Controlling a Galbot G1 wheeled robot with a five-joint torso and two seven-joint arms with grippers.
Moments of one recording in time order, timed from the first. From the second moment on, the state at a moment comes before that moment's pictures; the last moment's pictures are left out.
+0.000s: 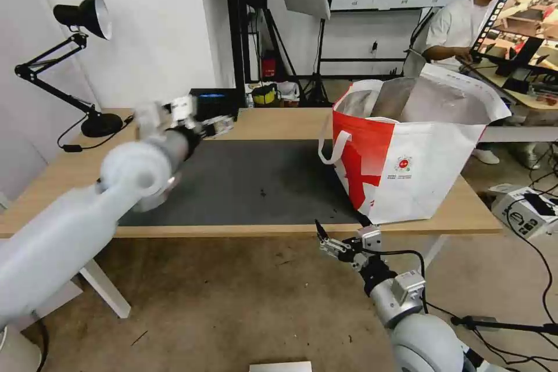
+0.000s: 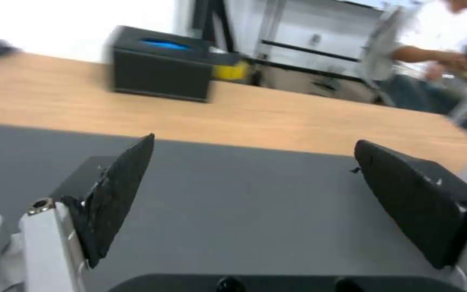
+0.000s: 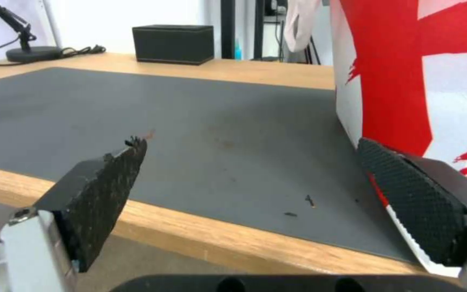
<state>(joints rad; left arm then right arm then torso) 0.62 -0.65 -0.06 -2.01 -1.36 0.37 -0.61 -1.36 0.83 0.05 2.18 0.49 -0.02 0.41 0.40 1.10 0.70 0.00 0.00</state>
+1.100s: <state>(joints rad) 1.50 -0.84 -0.57 -2.02 -0.79 0.07 -0.36 -1.35 0.83 0.05 2.18 0.49 -0.02 0.41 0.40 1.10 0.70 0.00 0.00</state>
